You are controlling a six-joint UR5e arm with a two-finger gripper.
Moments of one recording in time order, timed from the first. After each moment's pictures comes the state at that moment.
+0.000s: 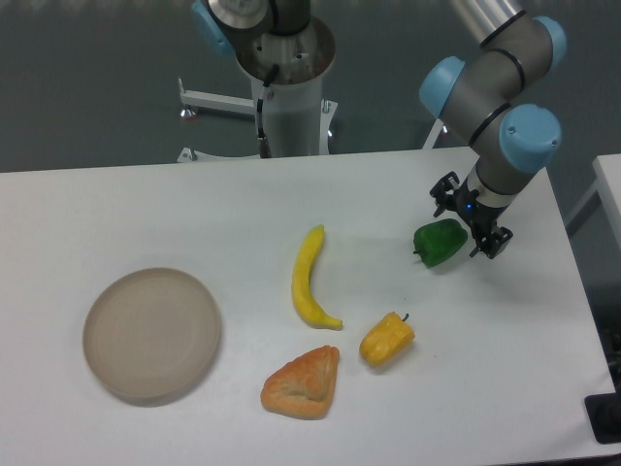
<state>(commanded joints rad) 2.55 -2.03 -1.54 -1.22 1.55 1.63</state>
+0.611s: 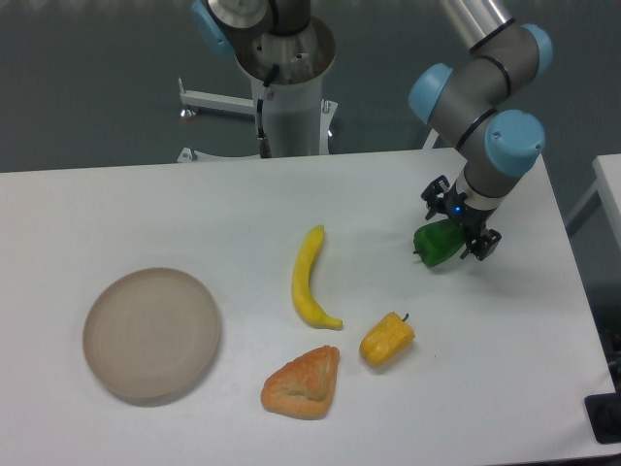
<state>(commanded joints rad) 2.55 -2.03 -1.57 -1.19 1.54 1.63</state>
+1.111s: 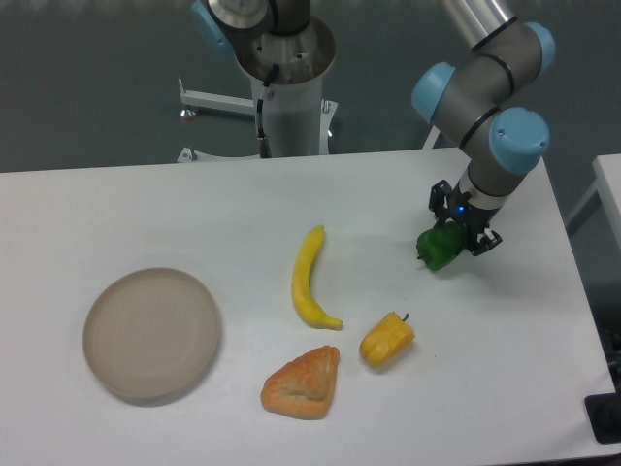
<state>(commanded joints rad) 2.55 -2.03 -1.51 -1.20 1.53 1.64</state>
